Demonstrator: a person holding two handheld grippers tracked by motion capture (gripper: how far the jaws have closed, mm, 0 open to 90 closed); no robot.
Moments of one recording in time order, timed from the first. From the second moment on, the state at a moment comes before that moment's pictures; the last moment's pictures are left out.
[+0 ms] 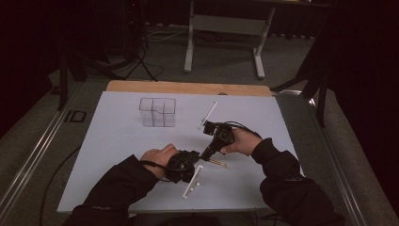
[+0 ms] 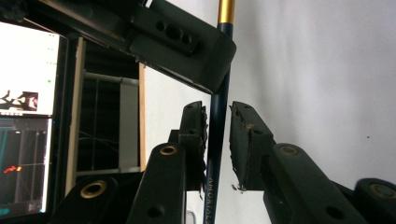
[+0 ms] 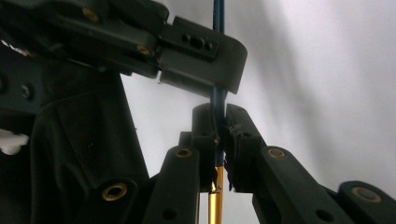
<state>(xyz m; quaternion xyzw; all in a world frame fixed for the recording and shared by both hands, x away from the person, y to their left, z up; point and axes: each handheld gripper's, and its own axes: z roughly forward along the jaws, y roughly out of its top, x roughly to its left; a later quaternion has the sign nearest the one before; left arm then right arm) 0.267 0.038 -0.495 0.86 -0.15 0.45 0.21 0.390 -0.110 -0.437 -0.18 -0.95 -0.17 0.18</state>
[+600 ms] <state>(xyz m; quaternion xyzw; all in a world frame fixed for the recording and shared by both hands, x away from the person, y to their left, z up) 0.279 0.043 -0.495 0.88 -0.12 0.41 0.22 0.391 -0.112 -0.434 -0.18 -0.96 -0.16 0.16</state>
